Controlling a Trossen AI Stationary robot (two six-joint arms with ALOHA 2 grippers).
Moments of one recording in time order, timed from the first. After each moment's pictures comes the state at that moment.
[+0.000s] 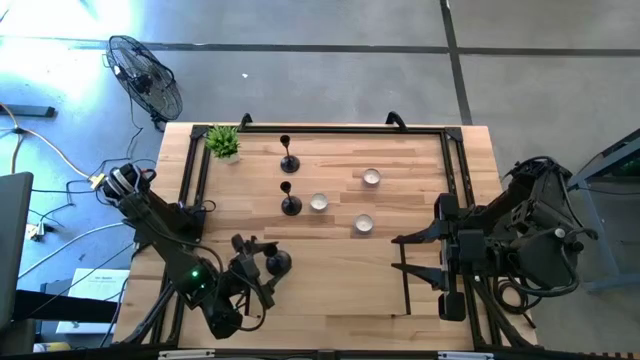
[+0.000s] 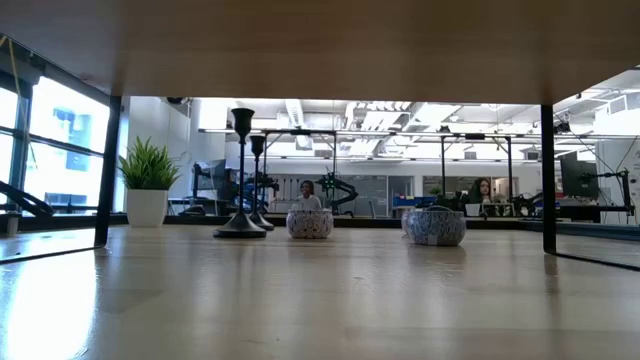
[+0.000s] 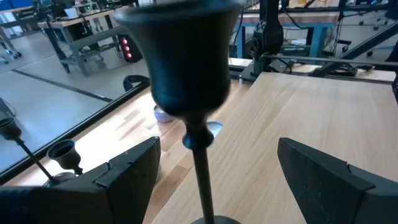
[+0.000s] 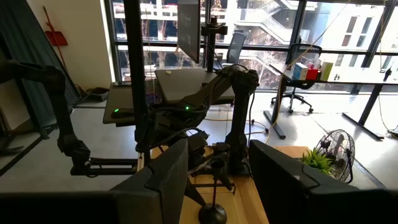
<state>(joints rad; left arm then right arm) -0.85 1.53 1.19 -0.53 -1.30 -0.82 0.87 1.51 2.00 -0.62 0.91 0.12</state>
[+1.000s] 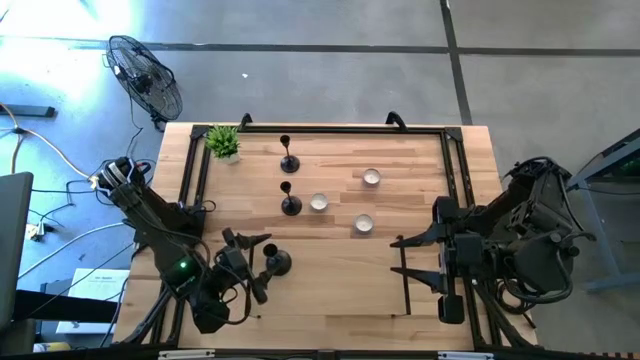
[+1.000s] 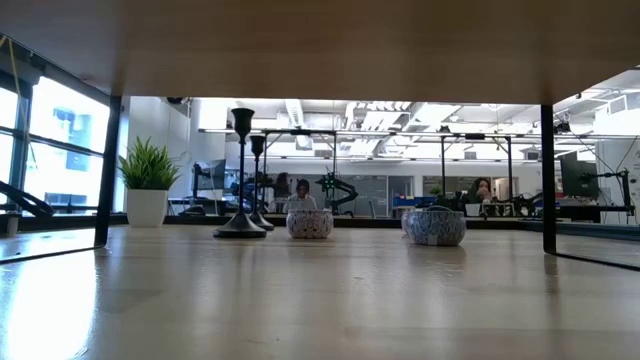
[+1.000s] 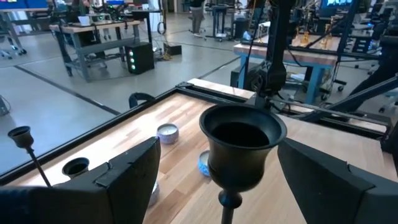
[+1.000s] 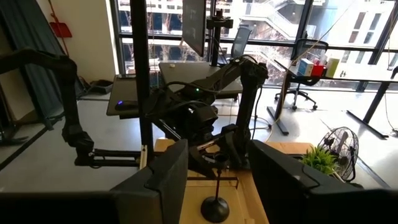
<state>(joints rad) -0.86 1.45 1.19 -0.46 -1.39 -0.81 0.87 1.52 2.00 -0.66 0.89 0.13</state>
